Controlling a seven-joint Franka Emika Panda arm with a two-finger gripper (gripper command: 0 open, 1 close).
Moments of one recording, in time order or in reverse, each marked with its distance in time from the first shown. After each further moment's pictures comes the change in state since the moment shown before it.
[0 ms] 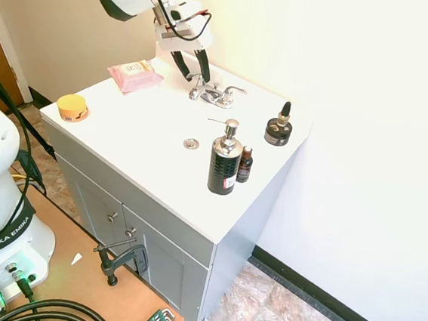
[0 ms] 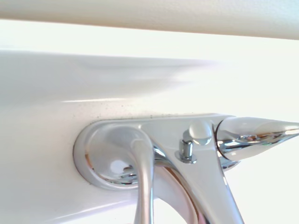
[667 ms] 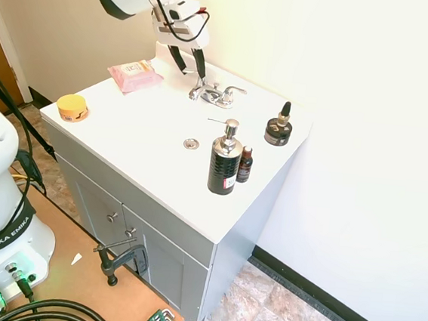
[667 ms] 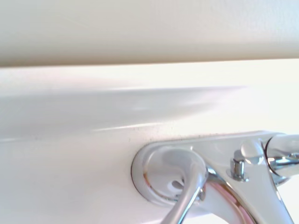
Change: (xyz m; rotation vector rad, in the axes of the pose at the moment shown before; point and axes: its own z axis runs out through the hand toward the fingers) arm -0.006 -0.012 -0.010 0.076 -0.073 0.017
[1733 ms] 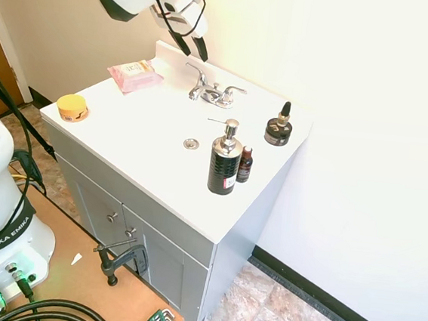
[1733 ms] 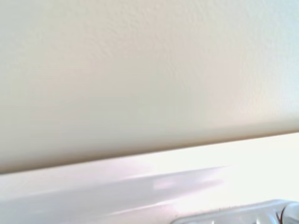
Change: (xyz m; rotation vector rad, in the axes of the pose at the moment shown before) arm 0.005 -0.011 -0.027 0.245 0.108 0.083
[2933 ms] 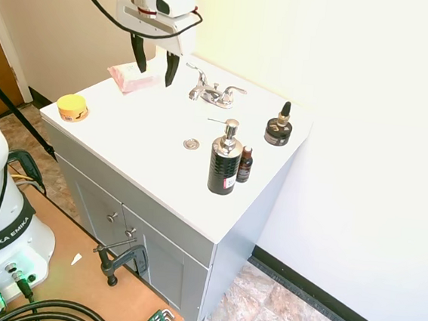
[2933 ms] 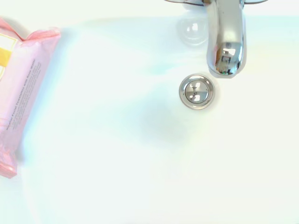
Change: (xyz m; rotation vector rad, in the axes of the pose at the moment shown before) arm 0.026 0.174 -0.087 -0.121 -0.510 -0.156
